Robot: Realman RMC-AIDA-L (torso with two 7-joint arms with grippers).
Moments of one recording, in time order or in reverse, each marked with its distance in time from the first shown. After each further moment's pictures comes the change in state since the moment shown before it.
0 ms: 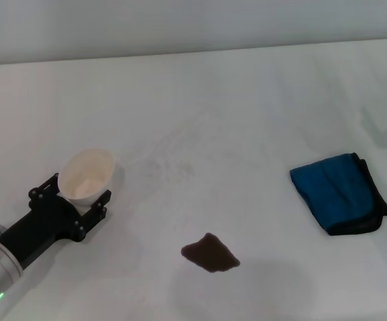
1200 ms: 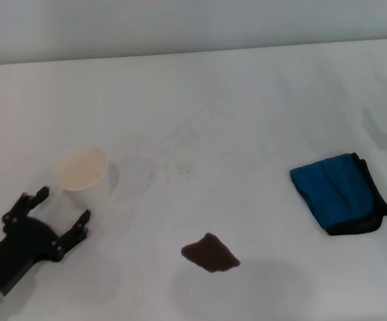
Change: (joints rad) left arm 0.107 0.002 -0.001 0.024 -0.084 0.014 0.082; right arm -0.007 0.000 0.000 0.000 -0.001 0.000 0.000
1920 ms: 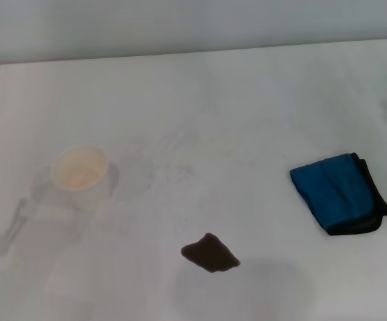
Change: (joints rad) left arm 0.151 0.008 -0.002 -0.050 -0.295 0.417 -0.005; right arm -0.094 -0.025 -0.026 -0.251 -0.105 -0.025 0.702
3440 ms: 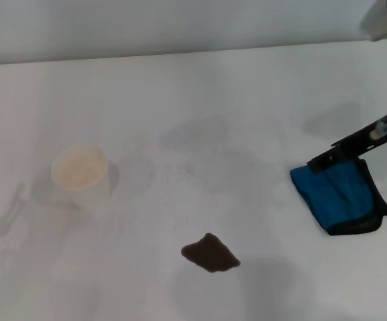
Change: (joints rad) left arm -0.057 0.001 0.000 -0.041 -0.045 0.049 0.020; right arm 0.183 0.030 -0.549 -1.269 -1.708 0.287 1.701
